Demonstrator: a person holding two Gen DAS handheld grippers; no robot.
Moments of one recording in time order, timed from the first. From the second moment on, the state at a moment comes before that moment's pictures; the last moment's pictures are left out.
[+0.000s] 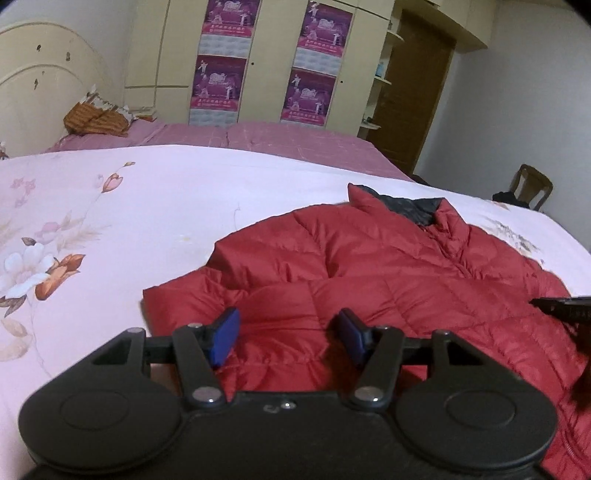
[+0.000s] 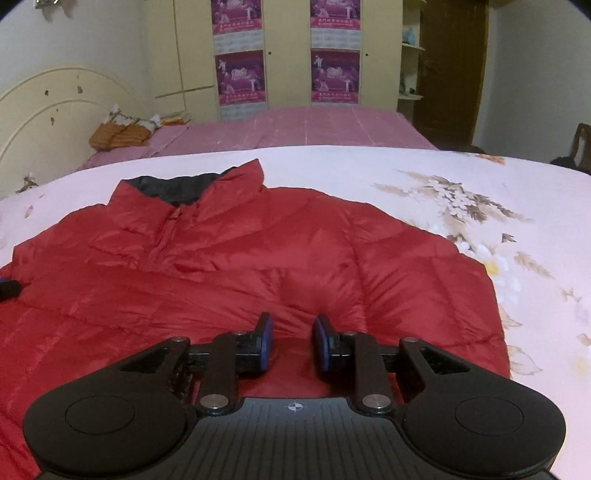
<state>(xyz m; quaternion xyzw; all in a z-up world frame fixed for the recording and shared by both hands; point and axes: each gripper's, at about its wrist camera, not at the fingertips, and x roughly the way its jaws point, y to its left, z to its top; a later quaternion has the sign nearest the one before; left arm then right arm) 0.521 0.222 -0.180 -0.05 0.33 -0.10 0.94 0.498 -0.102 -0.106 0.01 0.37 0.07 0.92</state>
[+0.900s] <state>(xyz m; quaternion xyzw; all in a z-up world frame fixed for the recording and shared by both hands) 0.446 0.182 -0.174 0.00 0.33 -0.11 0.94 0.435 -0.073 -0.097 -0.03 0.40 0.07 0.91</state>
